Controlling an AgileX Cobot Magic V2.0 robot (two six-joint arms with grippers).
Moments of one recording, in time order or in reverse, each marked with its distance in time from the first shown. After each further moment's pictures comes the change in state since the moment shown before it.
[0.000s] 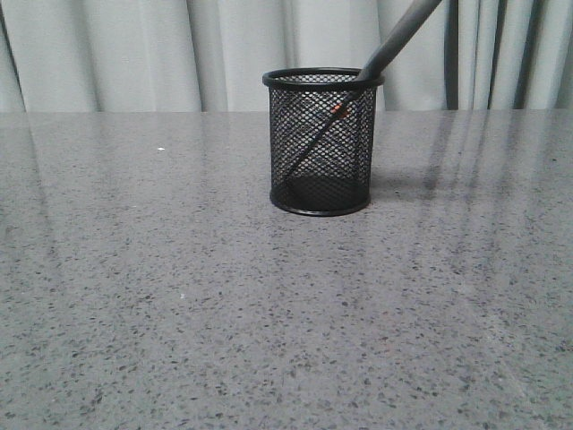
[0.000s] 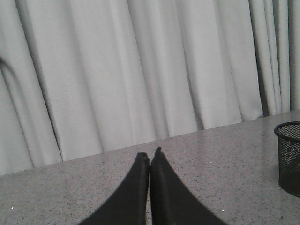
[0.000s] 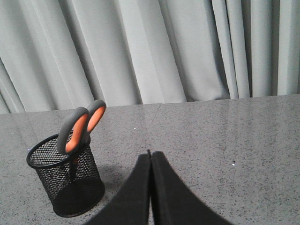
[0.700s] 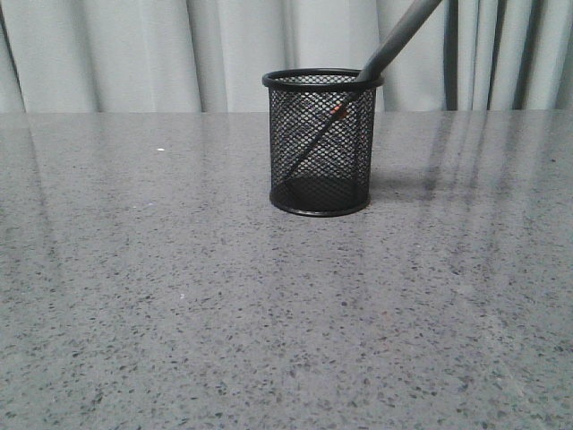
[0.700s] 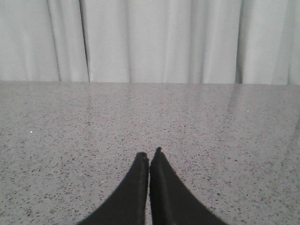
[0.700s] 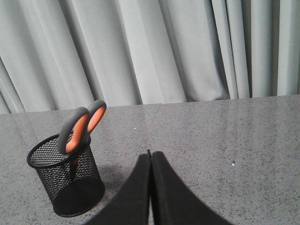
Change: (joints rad) left arm 0.140 0.000 0.245 0.191 -0.084 -0.360; right arm 0.000 -0.002 0.000 0.000 0.000 0.000
